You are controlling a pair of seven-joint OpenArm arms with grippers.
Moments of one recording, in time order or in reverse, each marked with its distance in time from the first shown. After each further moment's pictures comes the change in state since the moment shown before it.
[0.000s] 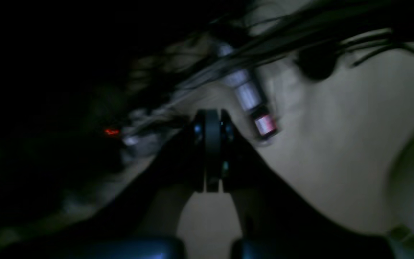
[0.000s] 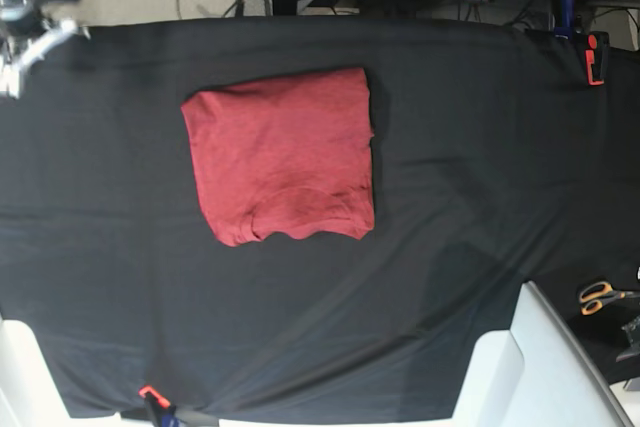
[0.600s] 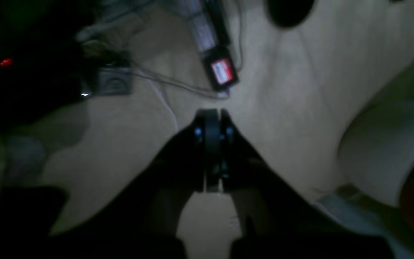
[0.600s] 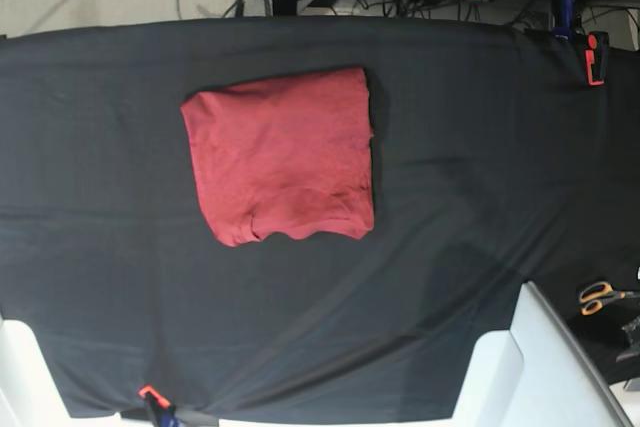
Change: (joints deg) left arm -17.9 6.3 35.6 -56.7 -0.4 22.0 -25.5; right arm 15.2 -5.7 -34.7 -50.6 -3.2 -0.2 2.1
